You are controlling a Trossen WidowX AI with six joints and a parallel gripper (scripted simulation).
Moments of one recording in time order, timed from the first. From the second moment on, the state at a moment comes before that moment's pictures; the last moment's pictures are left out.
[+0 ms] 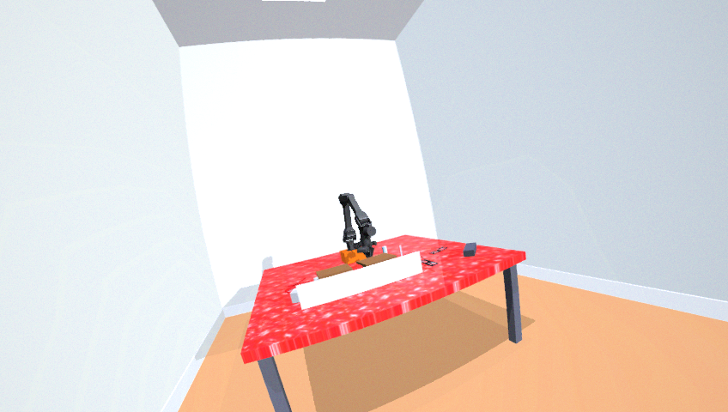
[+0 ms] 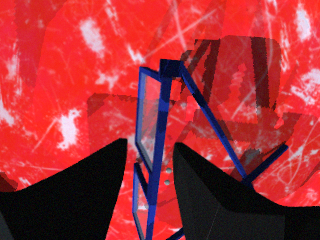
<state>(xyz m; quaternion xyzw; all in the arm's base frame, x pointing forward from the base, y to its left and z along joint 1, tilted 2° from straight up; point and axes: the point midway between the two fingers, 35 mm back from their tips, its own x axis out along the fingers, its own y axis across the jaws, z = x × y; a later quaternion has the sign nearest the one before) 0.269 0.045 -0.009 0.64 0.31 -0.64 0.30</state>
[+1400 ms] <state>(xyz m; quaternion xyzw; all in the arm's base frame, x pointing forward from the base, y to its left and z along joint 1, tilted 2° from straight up) 0.263 0.046 -0.032 0.64 0.31 -0.64 0.30</state>
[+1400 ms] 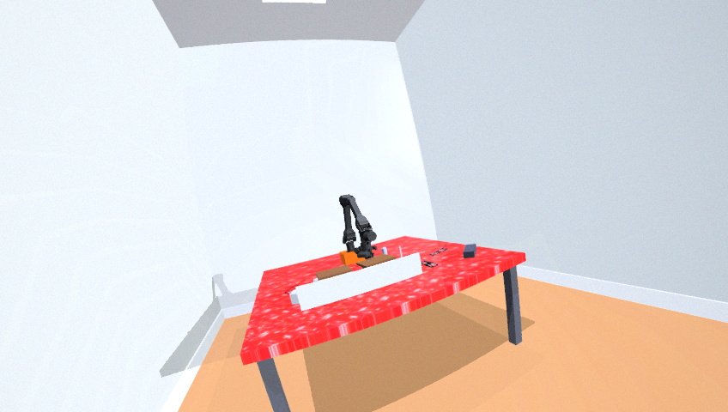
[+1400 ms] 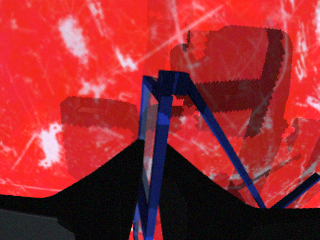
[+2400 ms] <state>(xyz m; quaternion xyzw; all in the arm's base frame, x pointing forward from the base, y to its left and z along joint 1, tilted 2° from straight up) 0.270 0.044 0.067 0.63 0.31 -0.64 0.30</state>
